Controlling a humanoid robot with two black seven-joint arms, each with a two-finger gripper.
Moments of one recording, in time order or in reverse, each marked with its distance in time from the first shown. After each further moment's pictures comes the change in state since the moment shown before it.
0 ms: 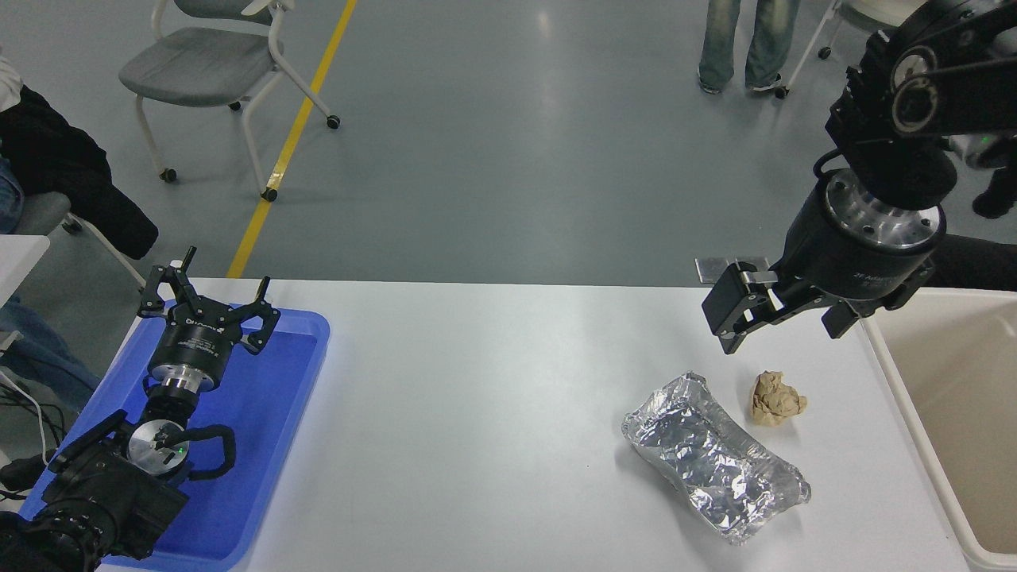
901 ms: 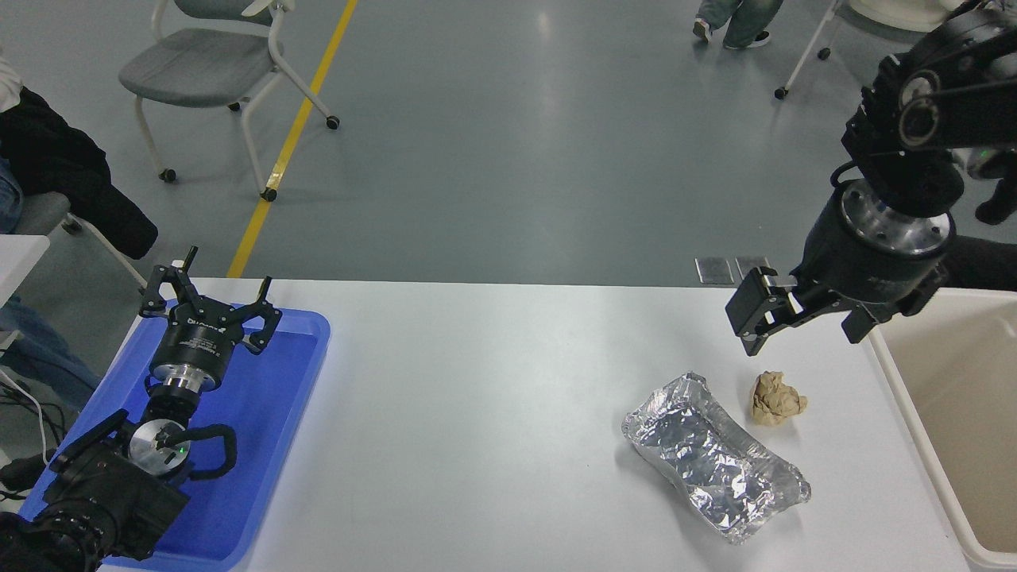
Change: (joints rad) left arm 0.000 -0.002 0.000 0.000 0.000 0.000 0.000; right arm -0.184 -0.060 -0.002 -0.097 -0.086 -0.010 0.002
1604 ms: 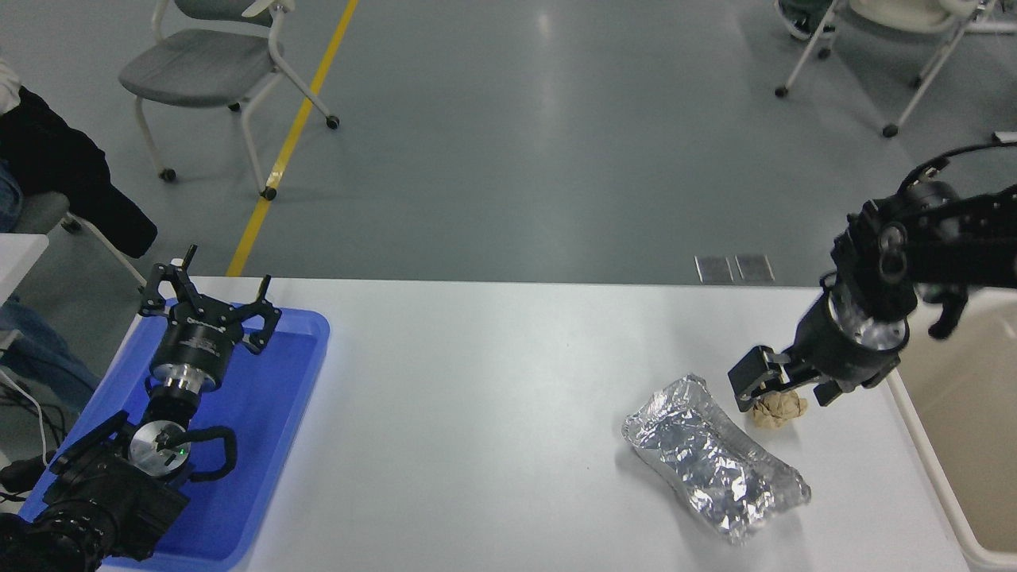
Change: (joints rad) left arm 0.000 0.000 0.000 0.000 0.000 0.000 0.000; right arm -0.720 -0.237 0.427 -0.271 -0.417 -0.167 0.005
